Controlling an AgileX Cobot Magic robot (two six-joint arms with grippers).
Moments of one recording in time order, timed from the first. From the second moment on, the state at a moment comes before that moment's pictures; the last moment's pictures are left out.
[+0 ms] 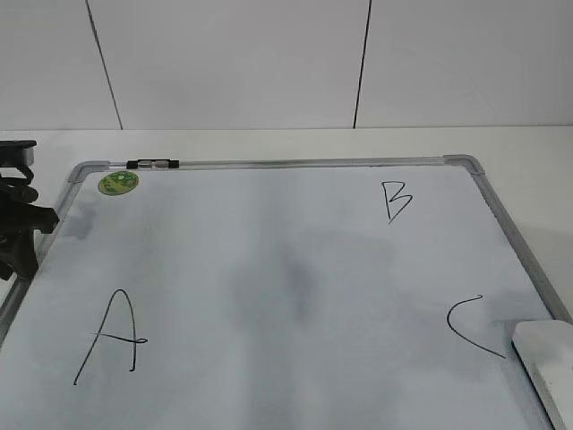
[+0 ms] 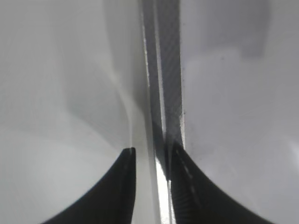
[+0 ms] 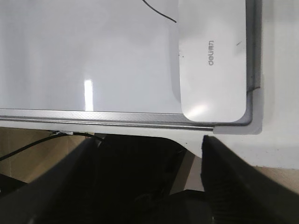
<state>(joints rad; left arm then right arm) -0.02 1.92 -1.20 -0.10 0.87 0.07 0.05 0.77 -0.70 0.28 1.25 0.01</state>
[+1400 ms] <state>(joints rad) -0.02 1.94 -1.21 -0.12 0.89 0.06 0.05 1.13 -0.70 0.16 1.11 0.01</state>
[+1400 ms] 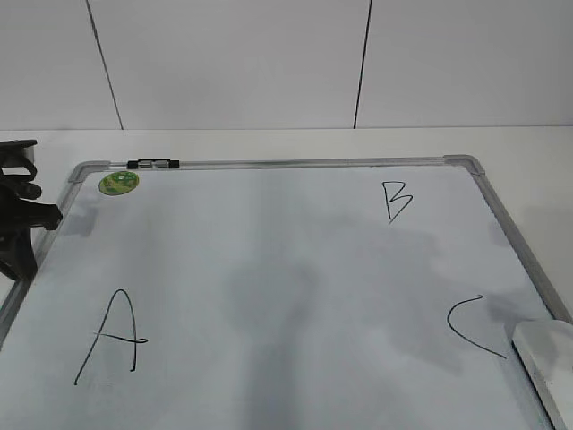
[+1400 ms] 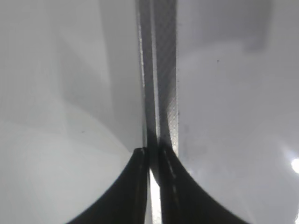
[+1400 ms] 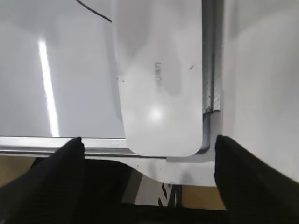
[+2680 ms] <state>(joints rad) -0.02 1.94 -1.21 -0.13 0.89 0.06 0.11 1.42 -0.73 0.07 0.95 -0.01</state>
